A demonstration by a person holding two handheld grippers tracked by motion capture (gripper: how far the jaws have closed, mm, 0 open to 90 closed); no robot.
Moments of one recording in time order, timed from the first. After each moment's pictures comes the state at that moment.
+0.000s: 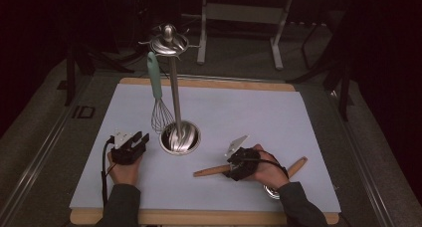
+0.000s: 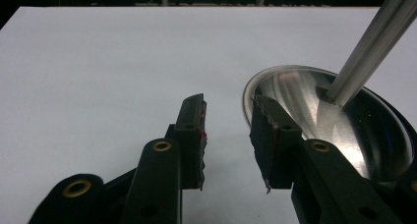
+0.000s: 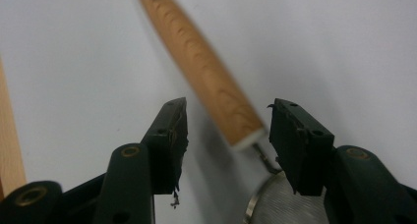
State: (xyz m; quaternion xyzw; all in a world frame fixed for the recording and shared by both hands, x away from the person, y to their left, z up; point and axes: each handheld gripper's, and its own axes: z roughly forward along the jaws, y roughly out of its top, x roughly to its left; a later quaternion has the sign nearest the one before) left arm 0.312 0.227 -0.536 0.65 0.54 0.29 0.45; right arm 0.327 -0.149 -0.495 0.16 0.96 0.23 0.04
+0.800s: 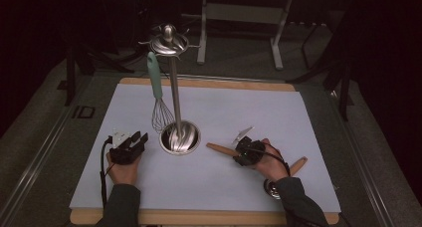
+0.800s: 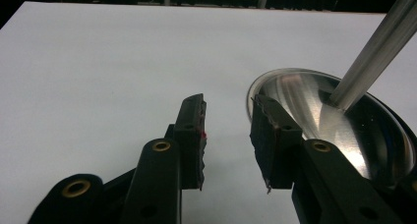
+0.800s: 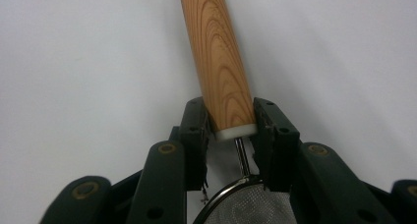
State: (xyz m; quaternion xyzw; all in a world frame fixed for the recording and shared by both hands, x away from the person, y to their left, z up) left arm 0.312 0.231 -0.536 0.64 0.55 0.29 0.45; right arm 0.360 -0.168 -0.505 0.28 0.94 0.19 0.11
